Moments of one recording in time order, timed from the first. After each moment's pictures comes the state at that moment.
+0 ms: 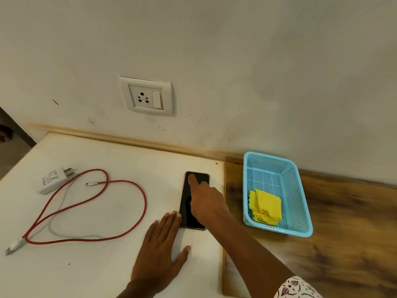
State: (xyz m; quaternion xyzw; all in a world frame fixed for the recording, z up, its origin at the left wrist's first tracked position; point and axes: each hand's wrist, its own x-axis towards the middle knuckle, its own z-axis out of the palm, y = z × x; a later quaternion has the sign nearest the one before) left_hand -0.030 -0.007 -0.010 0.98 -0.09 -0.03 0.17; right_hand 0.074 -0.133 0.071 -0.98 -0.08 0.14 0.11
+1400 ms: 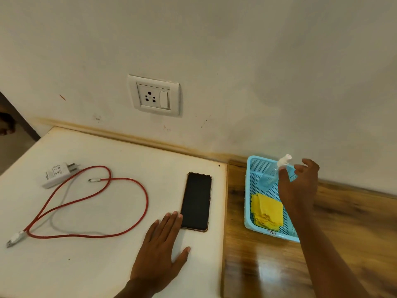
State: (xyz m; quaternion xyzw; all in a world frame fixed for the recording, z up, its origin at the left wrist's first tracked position) left_hand -0.031 -0.007 -0.015 0.97 -0.09 -0.02 0.22; right_hand 0.091 -0.290 0.106 -0.87 0.22 -0.24 0.38
